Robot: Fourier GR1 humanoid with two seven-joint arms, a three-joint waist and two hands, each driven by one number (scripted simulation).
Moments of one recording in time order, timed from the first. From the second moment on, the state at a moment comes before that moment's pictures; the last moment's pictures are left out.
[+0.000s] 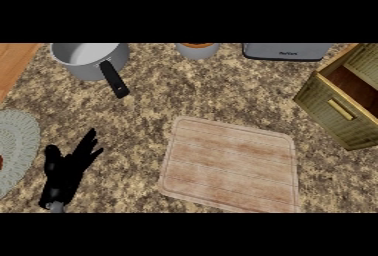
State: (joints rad) left arm 0.07 0.24 -0.05 -1.46 0.10 0.02 0.24; right arm -0.71 -1.08 -0.11 -1.00 -0.49 0.52 0.05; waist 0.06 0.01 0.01
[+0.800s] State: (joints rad) left arm 0.07 0.24 -0.03 -1.47 0.10 0.00 0.25; right arm -0.83 -1.05 0.00 -0.64 -0.06 0.42 -0.37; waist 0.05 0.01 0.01
